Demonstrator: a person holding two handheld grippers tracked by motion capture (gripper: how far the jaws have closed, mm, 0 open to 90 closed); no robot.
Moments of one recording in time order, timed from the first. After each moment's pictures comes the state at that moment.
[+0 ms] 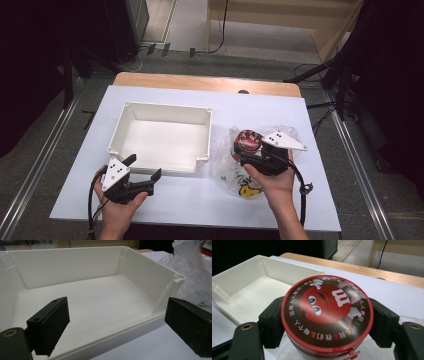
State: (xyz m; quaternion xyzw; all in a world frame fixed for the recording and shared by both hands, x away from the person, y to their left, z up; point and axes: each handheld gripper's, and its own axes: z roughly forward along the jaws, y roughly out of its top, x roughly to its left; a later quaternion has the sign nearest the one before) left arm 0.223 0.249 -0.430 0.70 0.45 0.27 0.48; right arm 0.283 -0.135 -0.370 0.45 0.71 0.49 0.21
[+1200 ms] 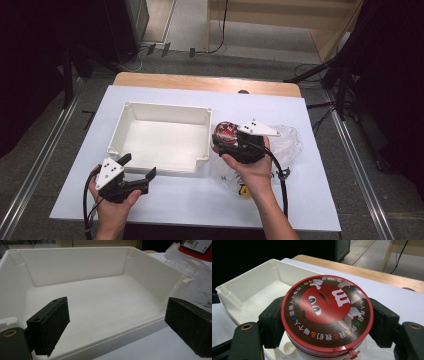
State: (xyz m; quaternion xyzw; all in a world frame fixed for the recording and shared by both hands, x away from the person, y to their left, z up) left arm 0.225 0.262 -0.431 0.69 0.46 0.27 0.48; right arm 0.310 -0.085 -0.368 0.42 0.73 0.50 0.19
